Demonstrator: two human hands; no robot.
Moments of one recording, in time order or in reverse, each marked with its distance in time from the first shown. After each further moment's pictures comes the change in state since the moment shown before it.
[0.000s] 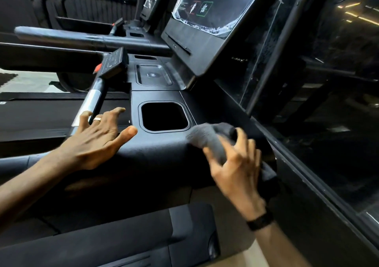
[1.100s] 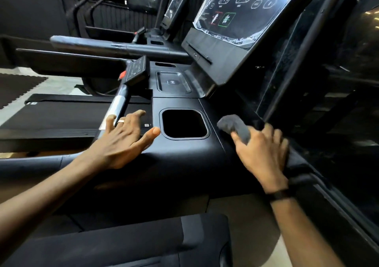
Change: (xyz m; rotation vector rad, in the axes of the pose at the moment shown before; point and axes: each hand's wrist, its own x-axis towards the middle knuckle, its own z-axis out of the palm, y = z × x) left_hand 0.003 0.002 0.001 -0.002 0.038 -0.031; right_hand 0.063 0.000 0.006 -0.190 -0.152 0.157
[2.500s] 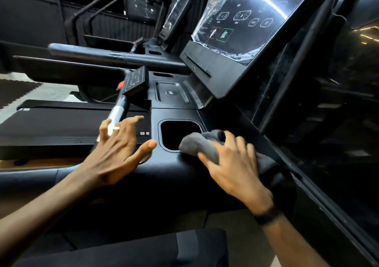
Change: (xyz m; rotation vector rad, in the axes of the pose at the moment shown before) left_hand -0.005 0.001 -0.004 -0.062 0.222 0.071; right_hand -0.017 -0.042 -0.018 0.068 -0.130 -0.363
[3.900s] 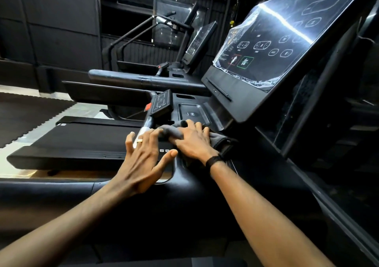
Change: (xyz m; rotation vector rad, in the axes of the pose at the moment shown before) left_hand 0.012 0.000 -0.002 0.032 0.145 -0.082; right_hand 0.134 -0.115 0.026 0.260 -0.140 -0.244
